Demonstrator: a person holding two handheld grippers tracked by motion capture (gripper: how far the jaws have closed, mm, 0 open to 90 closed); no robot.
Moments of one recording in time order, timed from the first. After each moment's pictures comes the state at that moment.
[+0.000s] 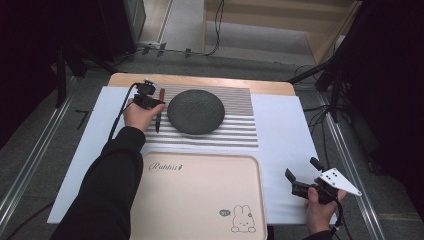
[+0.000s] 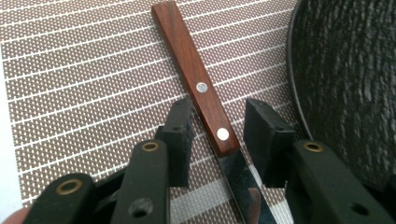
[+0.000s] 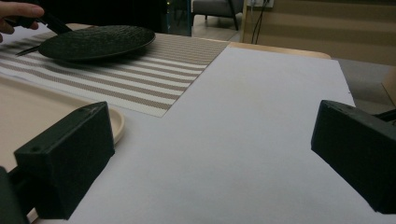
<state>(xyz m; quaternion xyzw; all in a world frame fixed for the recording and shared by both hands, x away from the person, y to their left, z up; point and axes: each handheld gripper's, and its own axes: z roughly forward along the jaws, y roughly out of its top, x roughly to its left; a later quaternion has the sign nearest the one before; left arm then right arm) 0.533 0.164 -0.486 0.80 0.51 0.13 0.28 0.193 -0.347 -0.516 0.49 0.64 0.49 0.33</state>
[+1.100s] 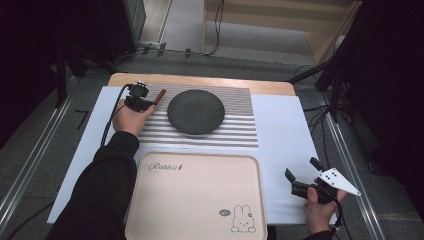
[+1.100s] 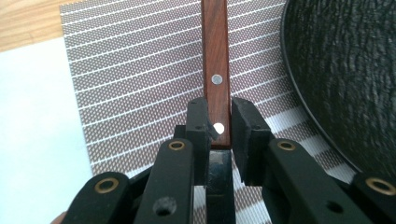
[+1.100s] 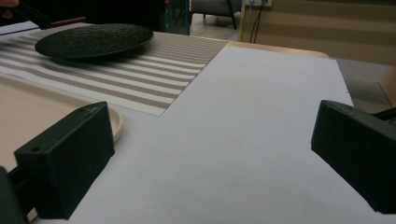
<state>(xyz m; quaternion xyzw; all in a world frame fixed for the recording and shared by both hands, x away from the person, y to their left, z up) 0.502 0.181 -0.465 0.80 0.50 0.17 0.28 0.193 -0.346 -0.516 0.49 0.64 0.49 0.34</state>
